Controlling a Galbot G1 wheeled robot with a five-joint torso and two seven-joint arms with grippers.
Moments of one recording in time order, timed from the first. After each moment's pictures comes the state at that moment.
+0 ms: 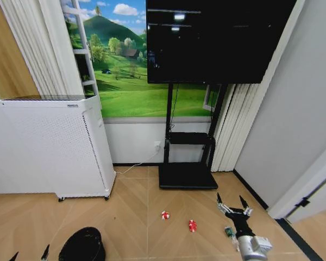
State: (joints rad) left arm 1.90 -1.45 -1.20 -1.77 -0.37 -0.26 0.30; right arm -1.68 1.37 0.74 2.04 0.25 0.15 0.07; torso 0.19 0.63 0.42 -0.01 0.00
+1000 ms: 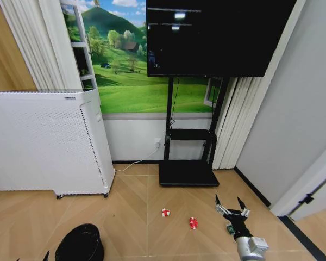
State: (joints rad) left arm 1.89 -1.43 -1.19 -1.71 -0.41 -0.25 0.32; right arm -1.67 1.39 0.73 2.01 0.23 0.15 0.06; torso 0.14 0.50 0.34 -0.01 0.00
